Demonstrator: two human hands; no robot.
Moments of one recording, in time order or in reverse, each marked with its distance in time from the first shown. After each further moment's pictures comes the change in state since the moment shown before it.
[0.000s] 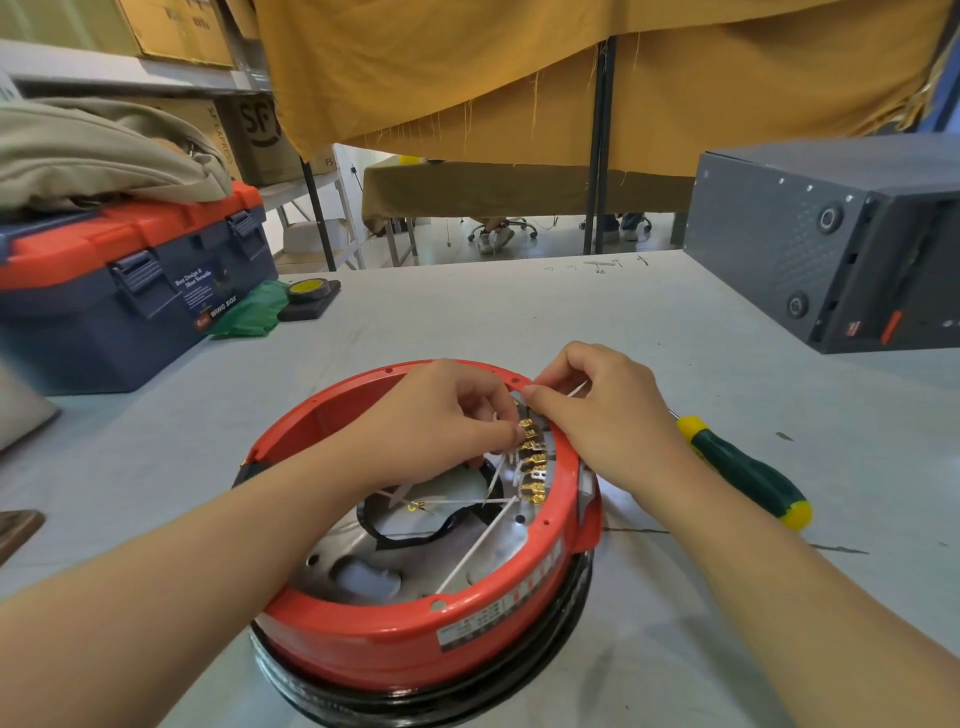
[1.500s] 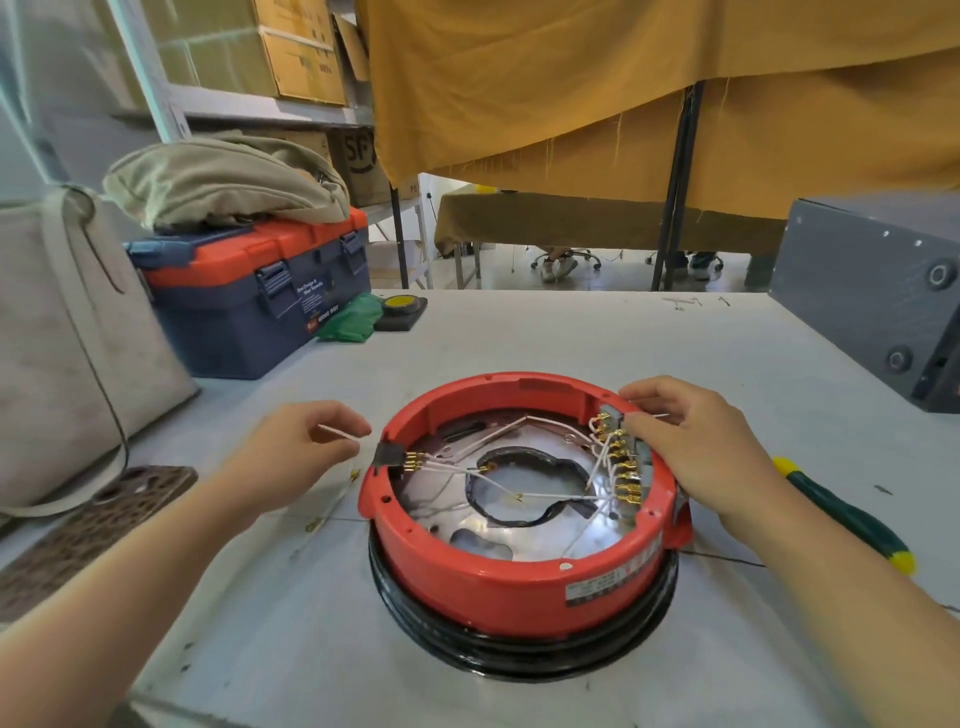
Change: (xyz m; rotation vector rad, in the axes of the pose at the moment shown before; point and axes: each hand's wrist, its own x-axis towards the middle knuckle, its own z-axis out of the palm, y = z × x) left_hand -0.099 -0.103 -0.090 0.057 0.384 -0.434; right_hand -0.002 -0.002 0.000 0.143 -0.089 0.078
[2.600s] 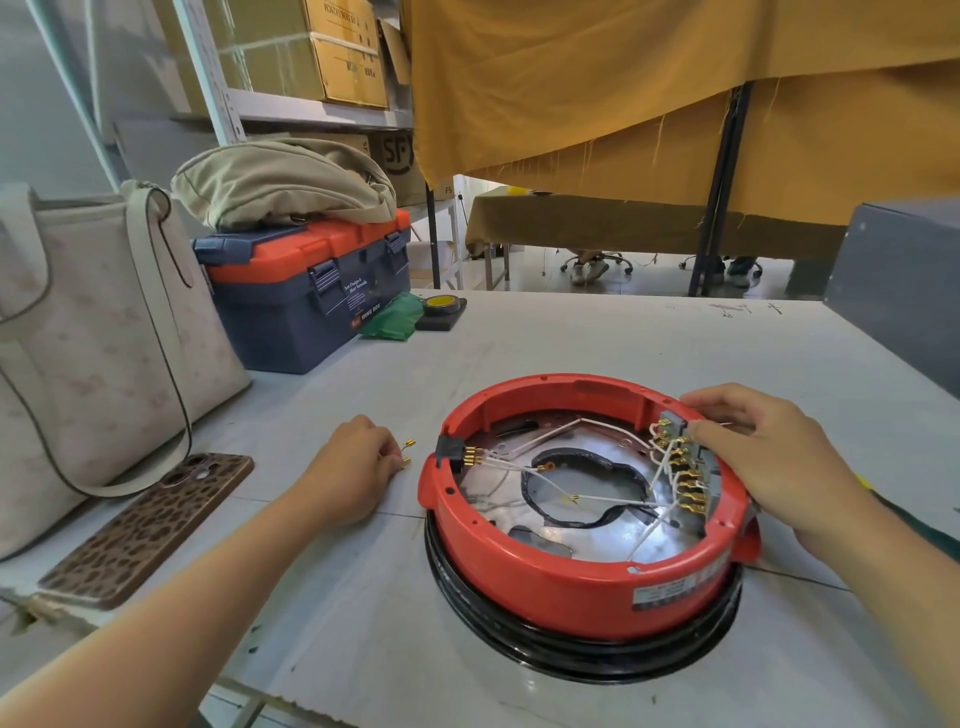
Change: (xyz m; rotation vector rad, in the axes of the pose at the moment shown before) left_hand 0.011 -0.027 0.016 0.484 -0.009 0.036; right_hand 0.002 0.001 -0.001 -0.038 0.013 0.051
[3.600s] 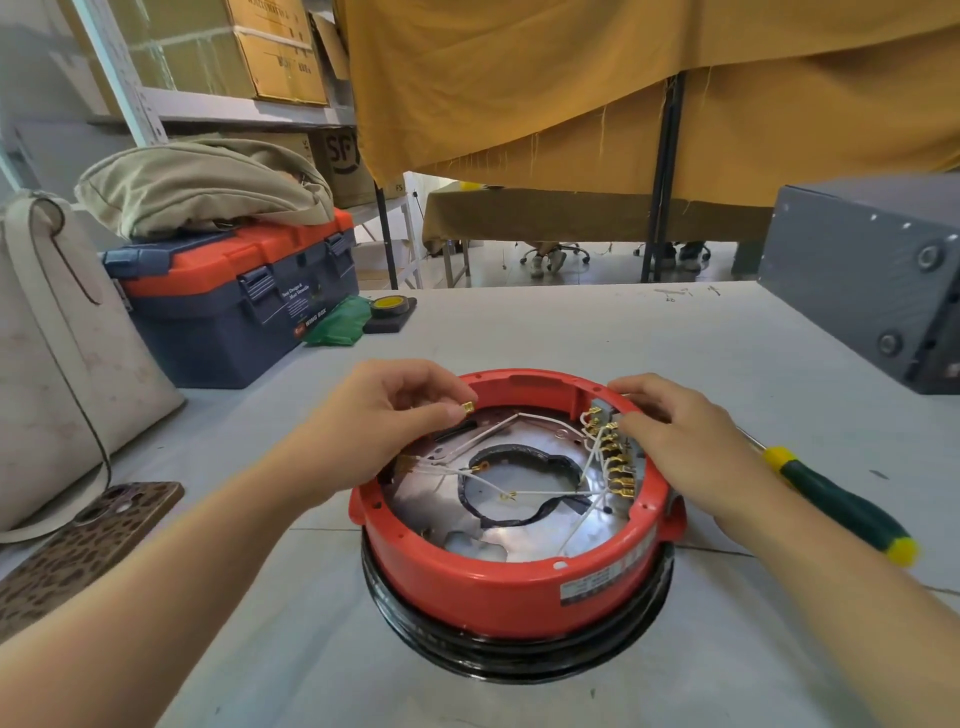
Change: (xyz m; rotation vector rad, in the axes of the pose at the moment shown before) left_hand -0.019 0.095 -0.045 -0.754 -0.068 0.329; right_hand -0.005 -0.003 0.008 -0.002 -0.054 -0.041
